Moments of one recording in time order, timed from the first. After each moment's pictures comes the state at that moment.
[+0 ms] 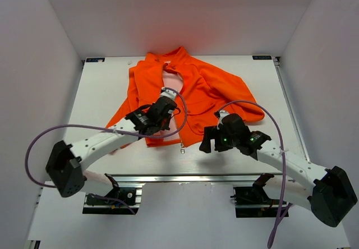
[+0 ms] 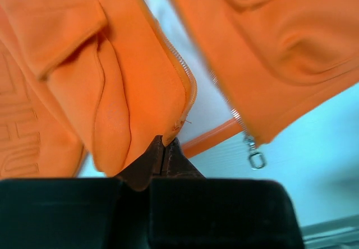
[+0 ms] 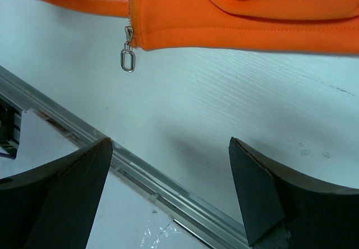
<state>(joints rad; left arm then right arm) -0.84 1.39 1.08 -0.57 -0.44 -0.35 0.71 1.04 0.60 -0.38 -0.18 0.49</state>
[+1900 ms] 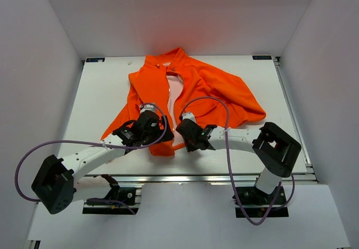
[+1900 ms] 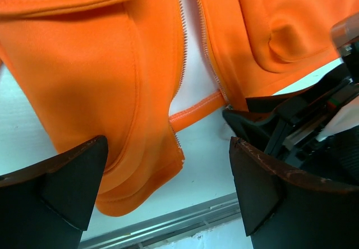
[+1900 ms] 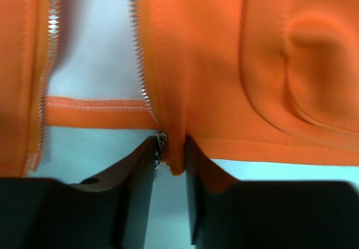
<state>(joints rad) -0.74 1.18 0.71 -0.36 -0.14 -0.80 1.03 1.68 0.94 -0.33 0.28 0.49</state>
